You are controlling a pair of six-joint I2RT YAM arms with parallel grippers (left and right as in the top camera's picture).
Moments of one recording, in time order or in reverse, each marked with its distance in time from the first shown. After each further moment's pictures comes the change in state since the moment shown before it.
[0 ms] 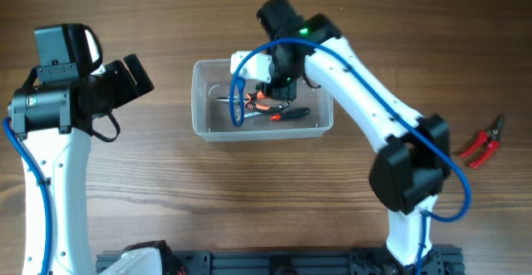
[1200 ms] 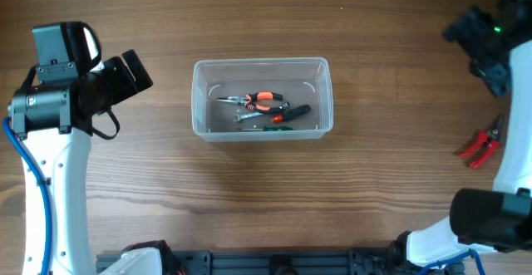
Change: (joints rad) left arm 0.000 0.000 0.000 0.038 -0.002 0.000; right arm -0.809 -0.355 0.074 -0.310 0.378 1.700
